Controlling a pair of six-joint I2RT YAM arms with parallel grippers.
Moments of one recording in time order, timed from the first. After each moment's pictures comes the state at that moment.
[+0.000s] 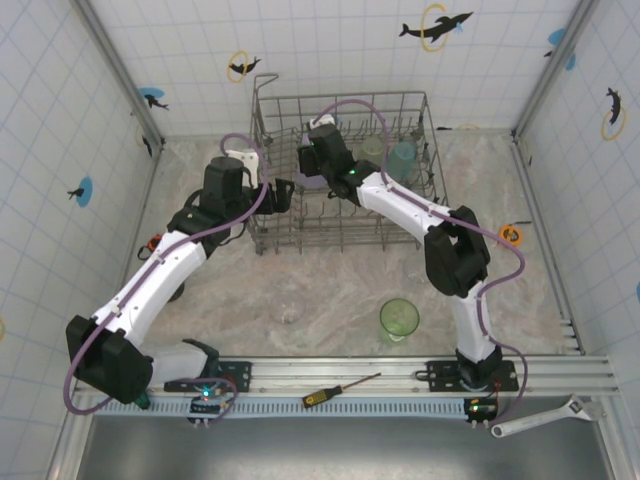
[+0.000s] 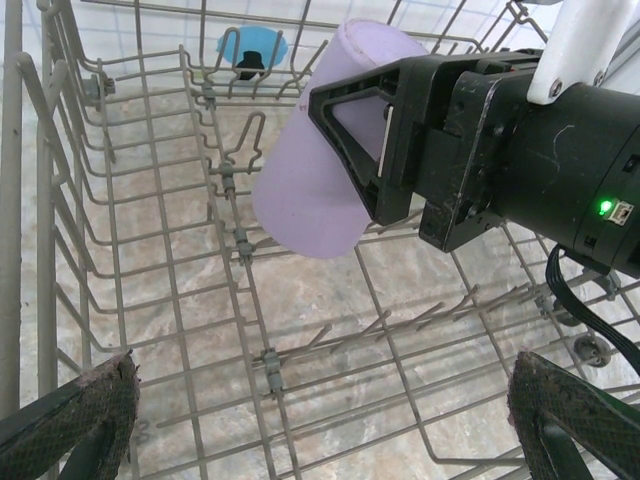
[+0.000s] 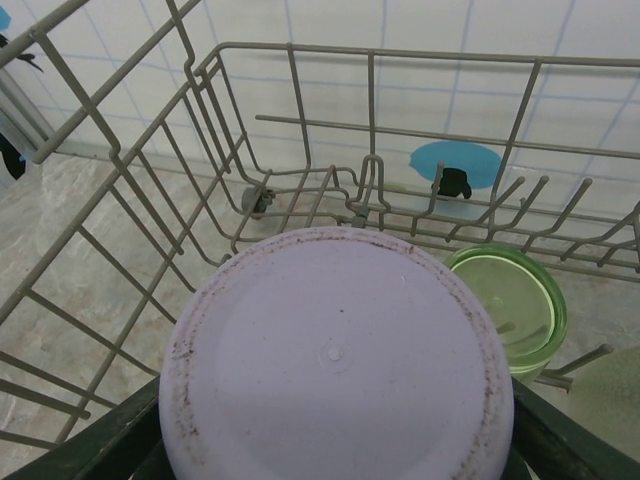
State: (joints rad) left arm -0.44 1.25 1.11 -0.40 0.09 -0.30; right arm 0.73 2.10 1.83 -0.21 0.30 0.25
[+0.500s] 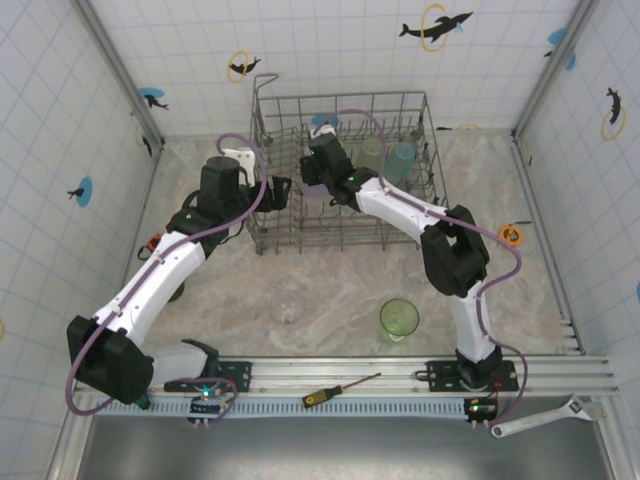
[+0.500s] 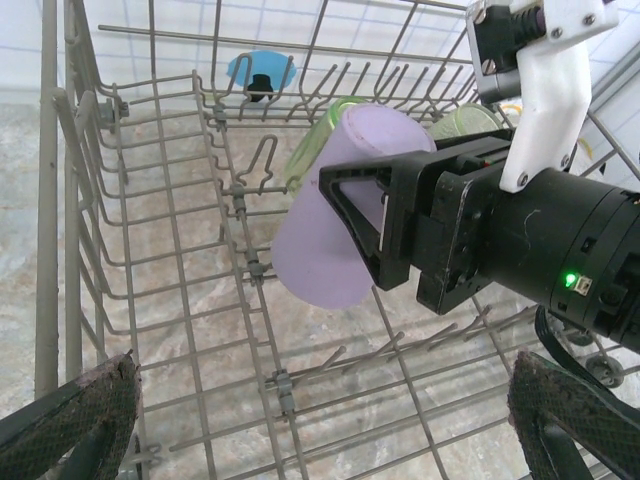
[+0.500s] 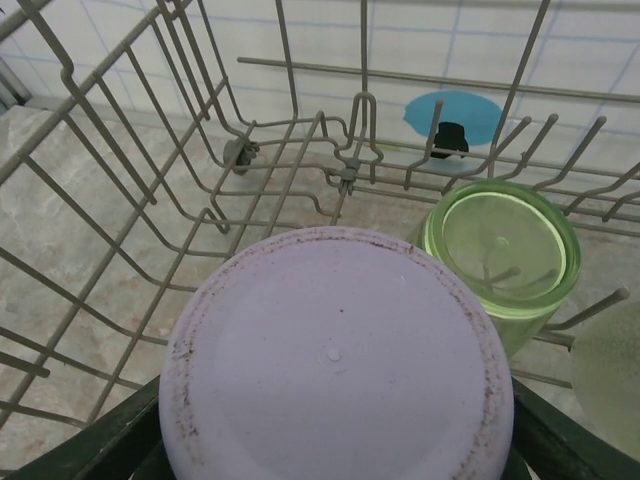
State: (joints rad) left arm -0.41 1.25 1.08 -0.35 0.10 -0.29; right arm 0.73 2.10 1.75 -0.19 0.30 0.25
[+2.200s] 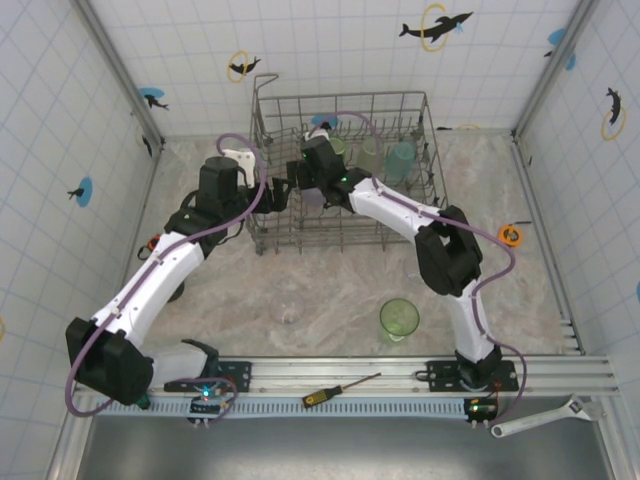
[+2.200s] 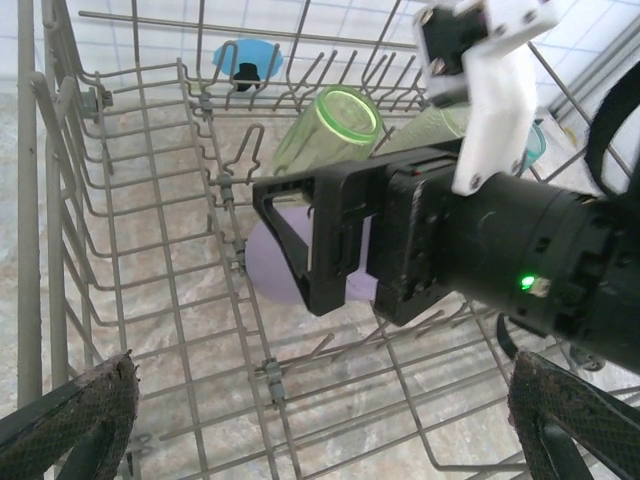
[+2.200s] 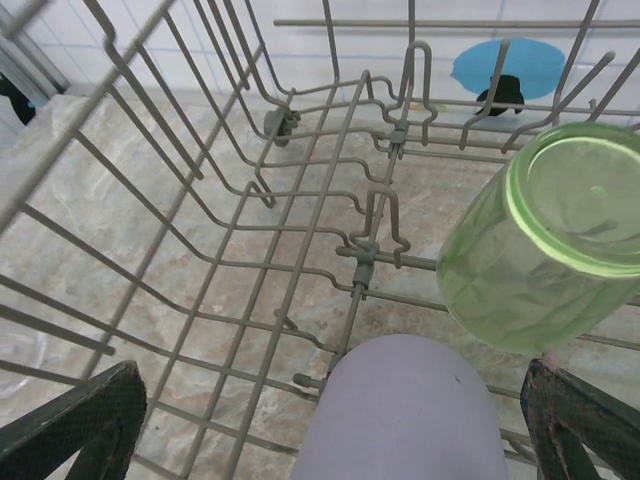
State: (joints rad) left arm -0.41 1.24 1.09 -0.38 0.14 -0.29; right arm 0.76 2.13 1.81 -0.26 0.25 0.37
